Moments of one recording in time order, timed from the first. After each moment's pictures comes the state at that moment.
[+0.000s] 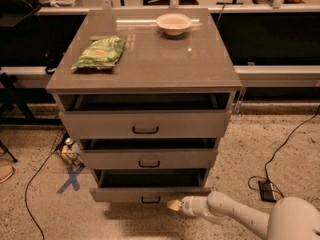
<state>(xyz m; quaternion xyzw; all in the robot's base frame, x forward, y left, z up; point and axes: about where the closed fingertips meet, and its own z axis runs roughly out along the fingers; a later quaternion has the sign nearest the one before) 0.537 -0.058 0.185 -0.07 0.89 0.40 0.21</state>
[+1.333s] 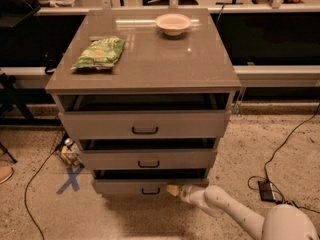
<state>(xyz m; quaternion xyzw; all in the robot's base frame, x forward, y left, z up) 0.617 -0.059 0.189 -0.03 0.87 0.40 0.30</state>
